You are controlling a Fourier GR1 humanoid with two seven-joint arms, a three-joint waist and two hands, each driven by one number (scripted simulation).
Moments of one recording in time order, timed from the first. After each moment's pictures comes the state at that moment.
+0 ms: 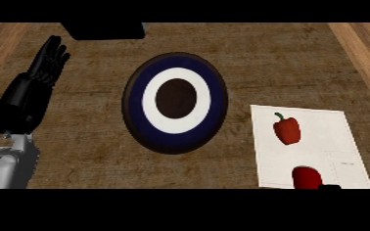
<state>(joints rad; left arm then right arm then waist) -0.22 0.36 0.05 -1.65 0.11 0.00 0.13 0.58 -0.44 0.46 -1.97 1.22 -0.59 0.87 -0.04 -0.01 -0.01</state>
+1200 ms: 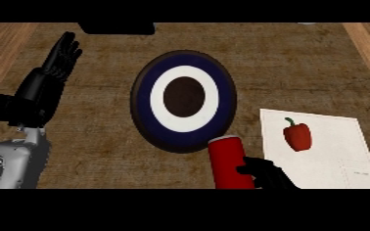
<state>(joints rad) -0.27 0.31 0.04 -1.61 0.08 -0.03 0.12 0.18 -0.18 0.86 -2.22 1.49 -0.33 0.91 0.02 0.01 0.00</state>
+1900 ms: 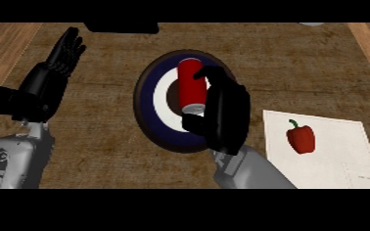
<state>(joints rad) -0.31 0.30 0.04 -1.60 0.08 -0.04 0.13 -0.51 -0.01 0.59 -1.60 1.18 -0.35 1.03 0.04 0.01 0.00</state>
